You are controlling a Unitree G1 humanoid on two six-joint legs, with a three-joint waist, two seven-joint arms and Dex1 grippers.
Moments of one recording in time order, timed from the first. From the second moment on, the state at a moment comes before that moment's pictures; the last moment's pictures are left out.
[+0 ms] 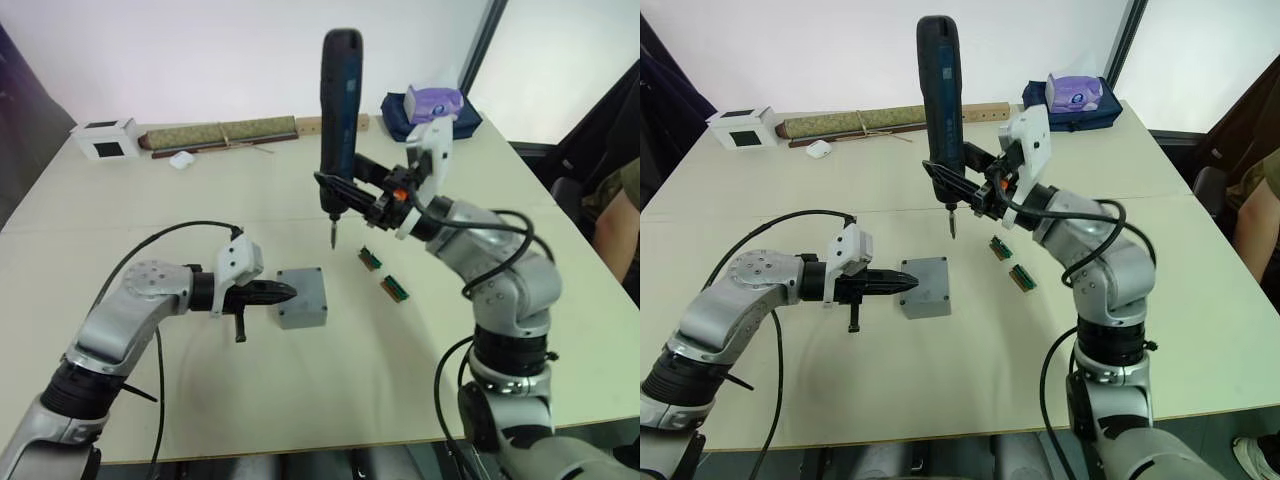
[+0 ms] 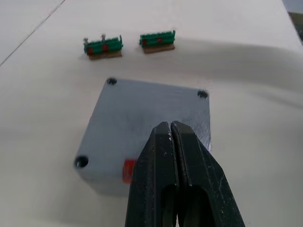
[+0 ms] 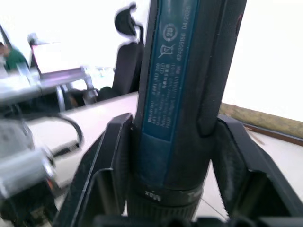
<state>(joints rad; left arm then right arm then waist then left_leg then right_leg) -0.40 0.72 -0.16 -0.23 -0.40 0.51 -1.07 -0.63 -0.16 -0.09 -0.38 0.49 0.73 0.62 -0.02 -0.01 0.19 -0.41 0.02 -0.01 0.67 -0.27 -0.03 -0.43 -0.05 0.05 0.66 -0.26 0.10</state>
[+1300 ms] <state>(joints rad) -0.42 0.70 -0.18 -0.18 -0.36 0.45 -1.08 -0.48 -0.13 0.09 -0.18 0.35 0.24 0.59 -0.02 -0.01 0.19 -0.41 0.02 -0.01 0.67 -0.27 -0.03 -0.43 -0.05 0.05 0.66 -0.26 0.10</state>
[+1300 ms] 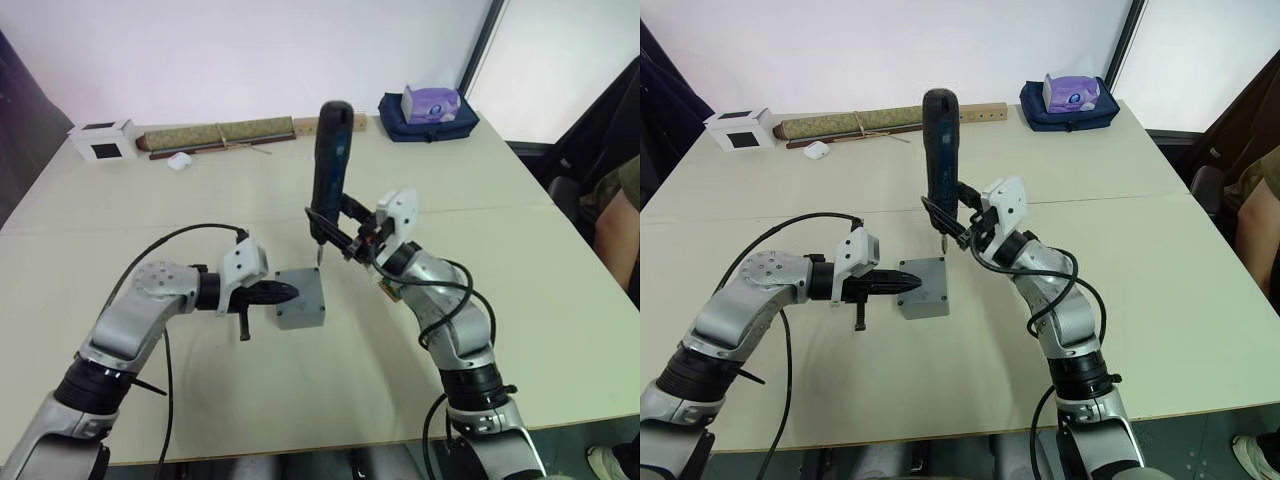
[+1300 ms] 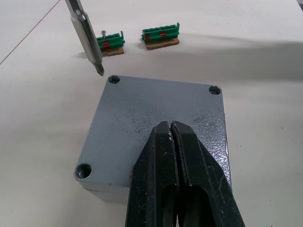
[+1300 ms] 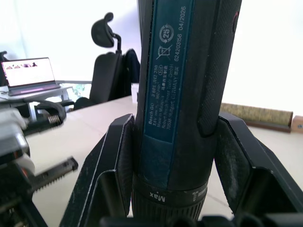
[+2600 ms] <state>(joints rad) -0.42 0.70 -0.18 -0.18 -0.34 0.44 -1.09 -0.43 -0.18 0.16 -0.18 0.29 0.18 0.63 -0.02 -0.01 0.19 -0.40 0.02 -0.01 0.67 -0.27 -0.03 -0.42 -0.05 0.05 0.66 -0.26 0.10</state>
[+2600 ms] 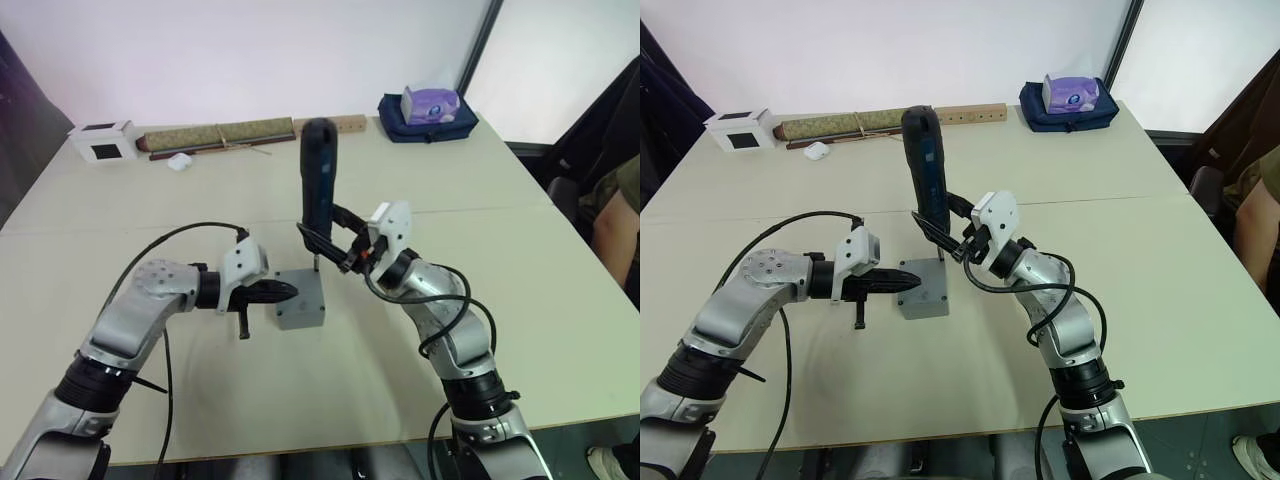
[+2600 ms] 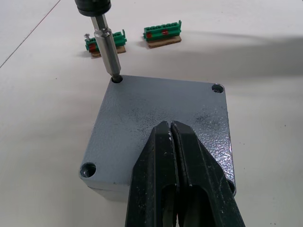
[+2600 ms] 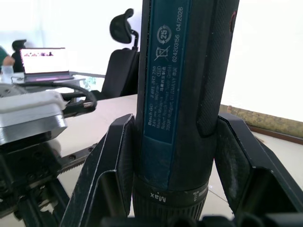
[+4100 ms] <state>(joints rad) -0.40 0.69 -0.20 -0.21 -0.31 0.46 -1.09 -0.68 -0.23 -0.08 -0.40 0.59 0.75 0.35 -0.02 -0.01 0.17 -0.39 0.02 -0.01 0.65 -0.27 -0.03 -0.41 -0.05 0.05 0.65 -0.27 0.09</state>
